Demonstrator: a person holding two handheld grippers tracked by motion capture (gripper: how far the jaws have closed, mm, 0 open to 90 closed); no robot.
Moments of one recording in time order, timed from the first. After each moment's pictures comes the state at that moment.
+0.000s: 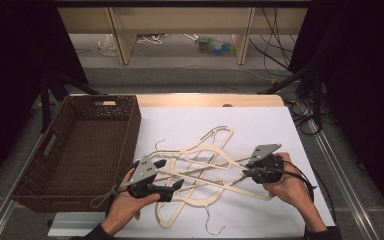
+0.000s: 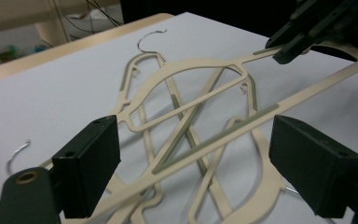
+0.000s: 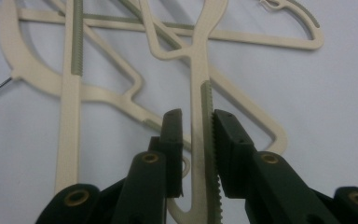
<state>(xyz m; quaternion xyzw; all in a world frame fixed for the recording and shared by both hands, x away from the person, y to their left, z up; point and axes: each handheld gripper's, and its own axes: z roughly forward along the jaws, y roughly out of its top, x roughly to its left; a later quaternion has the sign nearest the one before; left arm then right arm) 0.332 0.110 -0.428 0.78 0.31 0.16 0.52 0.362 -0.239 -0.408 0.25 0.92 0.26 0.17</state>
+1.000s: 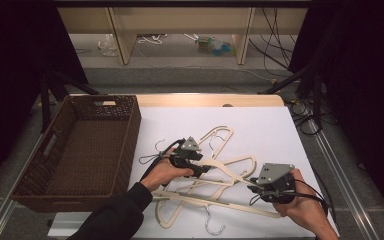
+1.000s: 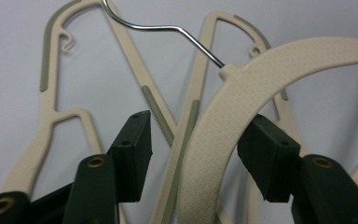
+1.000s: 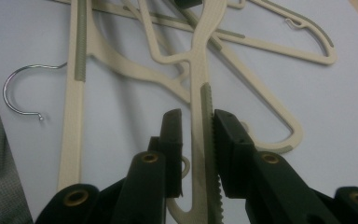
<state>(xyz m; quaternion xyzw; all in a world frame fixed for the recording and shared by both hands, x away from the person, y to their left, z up) 0.423 0.032 -0.462 0.86 0.25 0.04 0.43 0.312 -0.246 -0.397 0.20 0.92 0.27 0.19</state>
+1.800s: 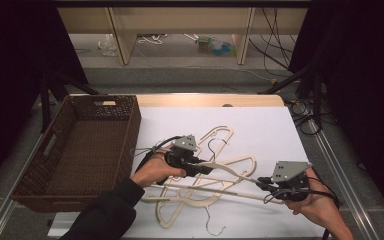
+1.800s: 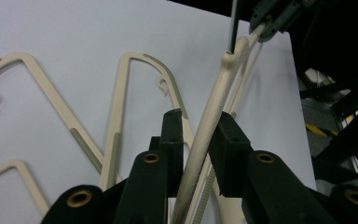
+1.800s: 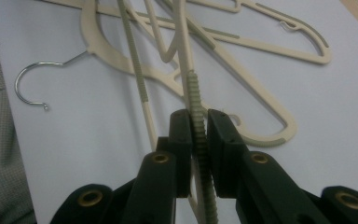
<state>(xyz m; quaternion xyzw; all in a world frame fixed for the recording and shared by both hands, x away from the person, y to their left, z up) 0.398 0.043 -0.411 0.87 0.15 -0.03 0.47 0.317 -0.278 -0.395 0.18 0.92 0.31 0.17</state>
